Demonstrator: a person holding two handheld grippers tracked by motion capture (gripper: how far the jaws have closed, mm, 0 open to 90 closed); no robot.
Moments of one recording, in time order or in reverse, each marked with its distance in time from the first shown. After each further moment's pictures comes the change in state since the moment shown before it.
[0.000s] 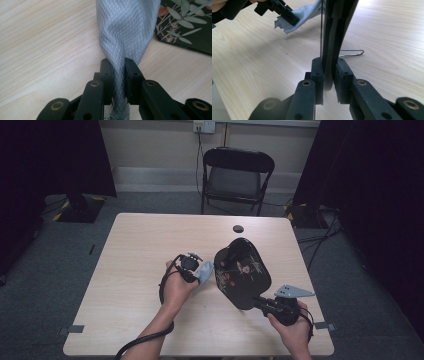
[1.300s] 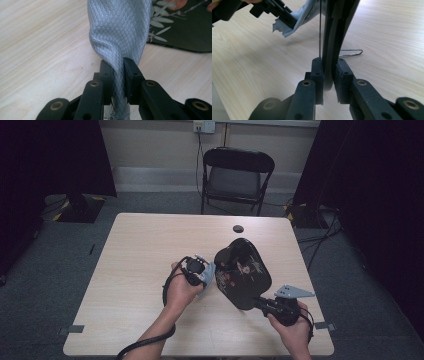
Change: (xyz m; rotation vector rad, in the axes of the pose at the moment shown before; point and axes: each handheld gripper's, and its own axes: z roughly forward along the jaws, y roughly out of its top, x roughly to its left) left arm -0.015 0.000 -0.003 -0.013 -0.059 0.070; right arm 0.001 0.000 -0.001 0.004 -0.011 0.000
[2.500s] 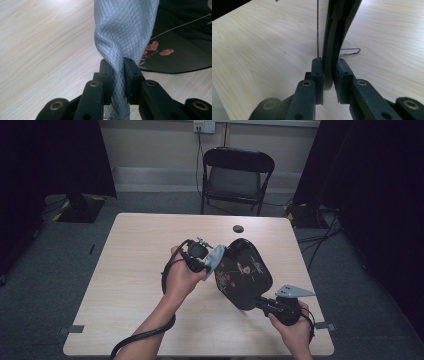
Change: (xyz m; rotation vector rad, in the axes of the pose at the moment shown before) left arm -0.013 0.035 -0.062 -0.118 0.037 0.053; right arm -0.002 0.001 -0.002 0.012 -0.007 -0.001
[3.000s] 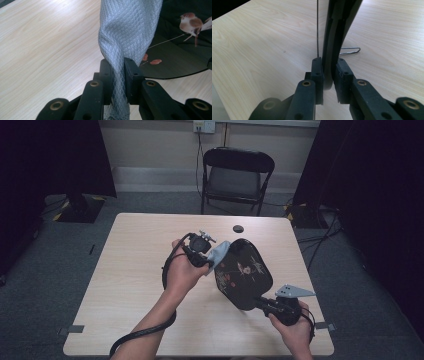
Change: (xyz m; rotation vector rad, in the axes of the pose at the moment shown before) left arm -0.007 0.017 -0.021 -0.035 0.007 0.025; right arm 0.000 0.000 0.000 0.004 0.002 0.000
